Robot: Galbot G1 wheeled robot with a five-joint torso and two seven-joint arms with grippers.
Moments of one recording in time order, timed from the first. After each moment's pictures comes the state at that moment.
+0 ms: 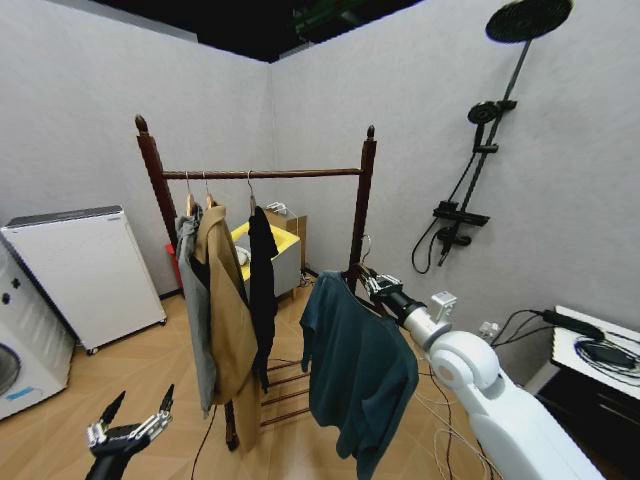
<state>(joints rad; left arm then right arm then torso) 1.83 -1.30 -0.87 -2.29 -0.49 -0.05 0.04 -0.86 0.92 0.41 2.13 0.71 -0.40 0.07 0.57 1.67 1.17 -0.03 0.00</state>
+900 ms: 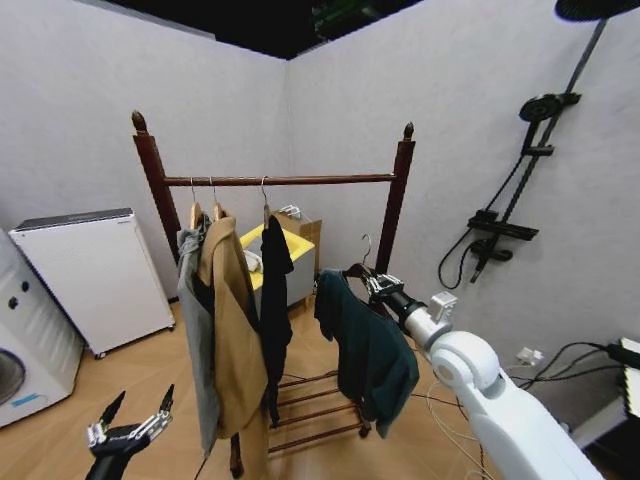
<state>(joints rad) 1.83 -1.30 -0.87 -2.29 -0.49 -0.05 0.04 -0.86 0.92 0.43 2.13 0.70 -0.40 0.07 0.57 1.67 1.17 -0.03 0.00</state>
